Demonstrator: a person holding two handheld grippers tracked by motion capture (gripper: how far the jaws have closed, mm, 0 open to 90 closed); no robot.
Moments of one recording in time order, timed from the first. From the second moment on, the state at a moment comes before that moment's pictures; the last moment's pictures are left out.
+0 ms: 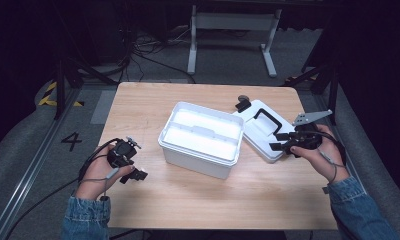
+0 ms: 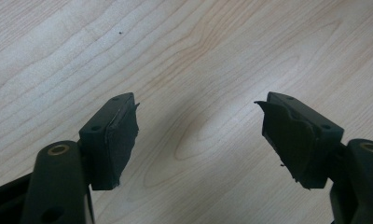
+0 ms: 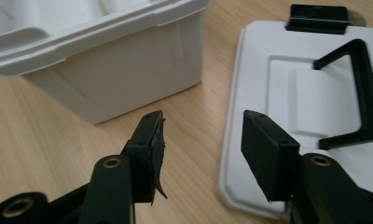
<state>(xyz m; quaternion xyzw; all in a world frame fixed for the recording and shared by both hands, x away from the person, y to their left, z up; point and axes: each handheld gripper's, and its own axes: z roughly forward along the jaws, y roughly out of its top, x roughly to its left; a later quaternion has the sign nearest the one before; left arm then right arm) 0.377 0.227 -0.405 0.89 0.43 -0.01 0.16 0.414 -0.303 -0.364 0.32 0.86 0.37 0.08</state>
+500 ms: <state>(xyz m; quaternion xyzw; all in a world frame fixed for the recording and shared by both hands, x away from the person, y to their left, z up) 0.378 0.226 -0.405 0.89 0.43 -0.01 0.16 0.380 -0.276 -0.395 0.31 0.87 0.37 0.06</state>
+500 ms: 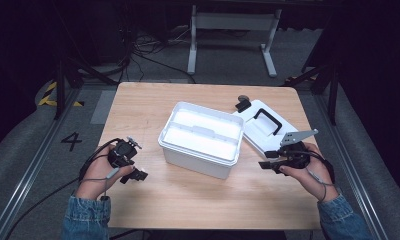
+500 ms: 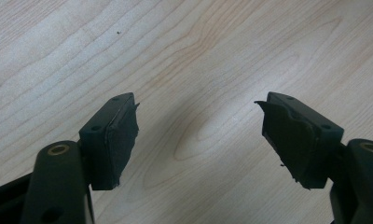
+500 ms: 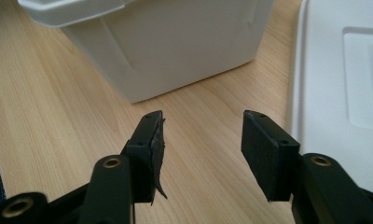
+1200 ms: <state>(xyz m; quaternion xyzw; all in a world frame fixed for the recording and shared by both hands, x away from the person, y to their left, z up) 0.379 0.226 -0.403 0.89 0.42 -0.01 0.17 0.374 -0.263 -0.432 0.31 0.88 0.35 0.03</state>
